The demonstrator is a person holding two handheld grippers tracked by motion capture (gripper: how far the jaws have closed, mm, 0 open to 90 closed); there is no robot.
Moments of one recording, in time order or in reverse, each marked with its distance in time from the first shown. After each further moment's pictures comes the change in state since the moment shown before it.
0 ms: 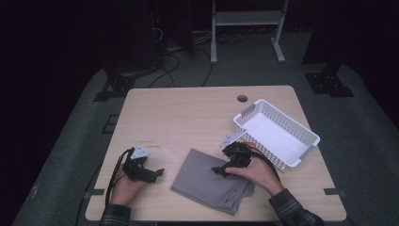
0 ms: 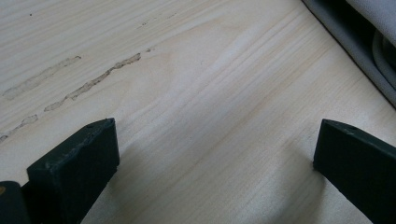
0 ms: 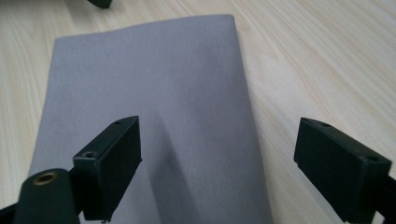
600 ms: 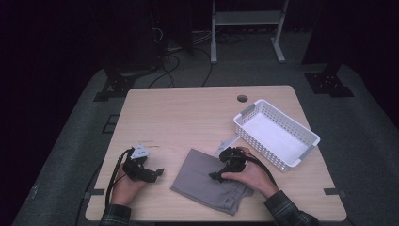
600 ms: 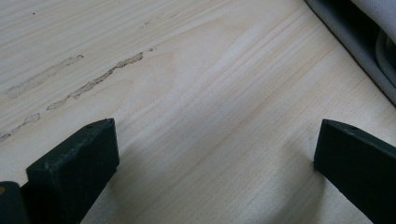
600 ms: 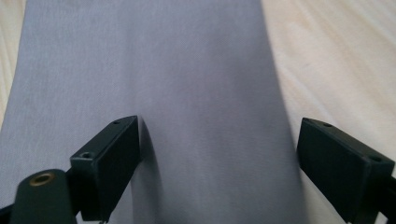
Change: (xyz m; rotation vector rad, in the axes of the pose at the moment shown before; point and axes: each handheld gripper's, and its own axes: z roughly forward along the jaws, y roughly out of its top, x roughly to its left) left arm 0.000 0.000 0.000 -0.001 0.005 -0.008; right arm 0.004 -0.010 0.029 0.062 0.023 -0.004
